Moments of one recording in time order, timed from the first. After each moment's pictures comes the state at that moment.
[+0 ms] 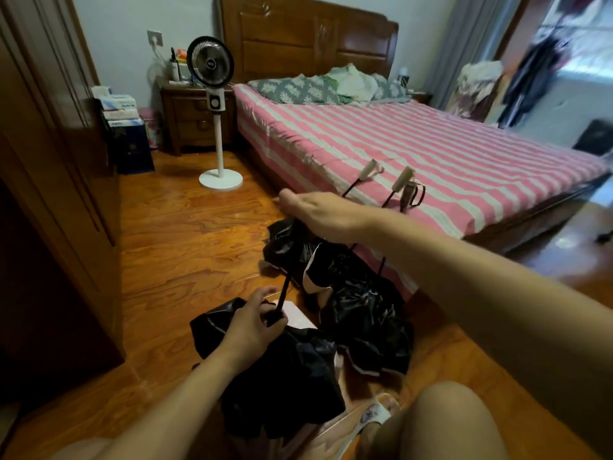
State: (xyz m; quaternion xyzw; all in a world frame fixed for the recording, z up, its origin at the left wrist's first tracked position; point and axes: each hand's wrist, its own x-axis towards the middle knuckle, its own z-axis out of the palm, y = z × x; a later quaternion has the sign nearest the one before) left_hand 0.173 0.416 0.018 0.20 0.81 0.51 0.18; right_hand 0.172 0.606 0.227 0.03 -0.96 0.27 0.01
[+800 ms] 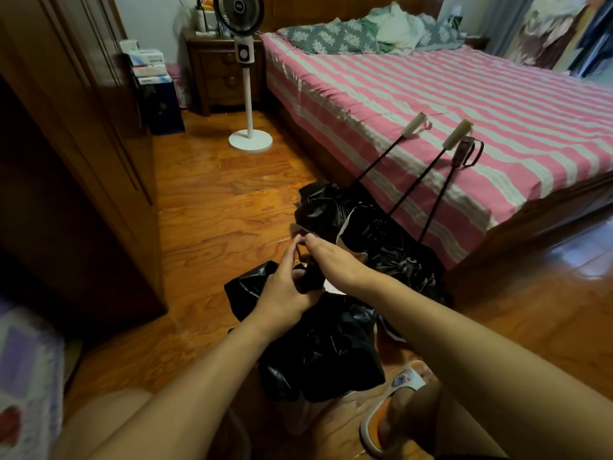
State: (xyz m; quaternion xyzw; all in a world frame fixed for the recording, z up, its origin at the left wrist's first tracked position) left_hand 0.173 0.400 0.005 0.22 0.77 0.57 0.17; right_hand 0.182 0.552 0.043 -0.09 -0.85 0.51 -0.09
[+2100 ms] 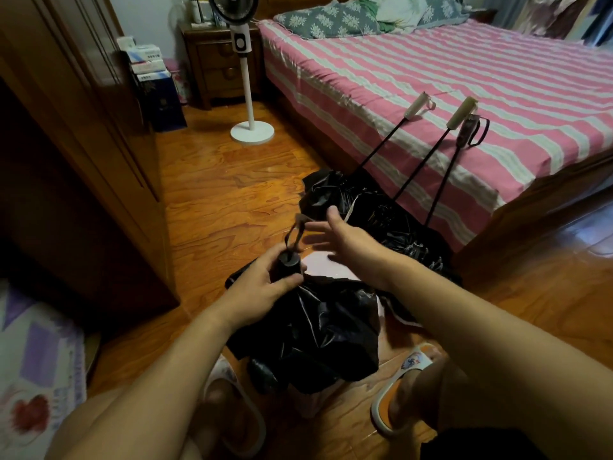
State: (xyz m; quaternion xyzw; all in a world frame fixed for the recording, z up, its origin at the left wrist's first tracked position) left_hand 0.162 0.351 0.018 0.28 0.76 0.54 0.22; right_hand 0.201 0.562 0.057 -0.11 -0.74 0.65 -0.14
